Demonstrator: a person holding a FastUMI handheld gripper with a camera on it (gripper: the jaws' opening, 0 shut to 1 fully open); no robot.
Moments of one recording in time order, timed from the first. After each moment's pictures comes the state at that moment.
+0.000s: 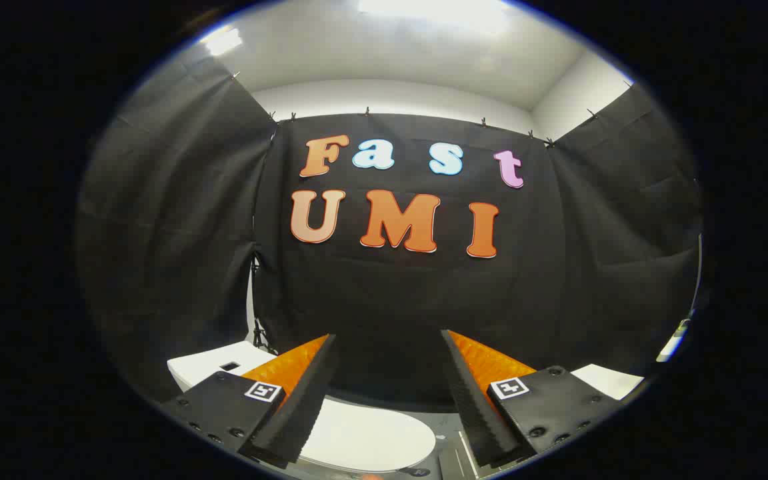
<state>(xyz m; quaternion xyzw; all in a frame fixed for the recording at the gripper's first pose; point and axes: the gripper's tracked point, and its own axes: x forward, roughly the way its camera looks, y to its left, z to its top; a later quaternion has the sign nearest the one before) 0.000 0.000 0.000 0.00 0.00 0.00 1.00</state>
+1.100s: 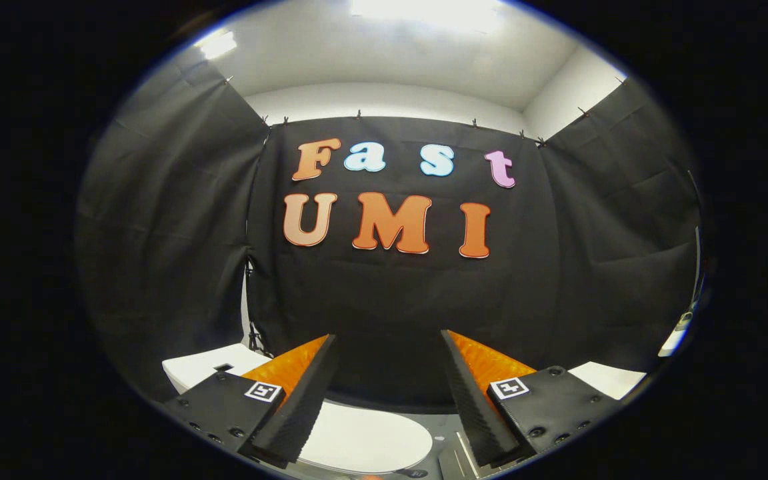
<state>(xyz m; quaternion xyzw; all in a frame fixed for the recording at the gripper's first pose) -0.001 -0.020 -0.010 0.01 -0.01 -0.01 1.00</state>
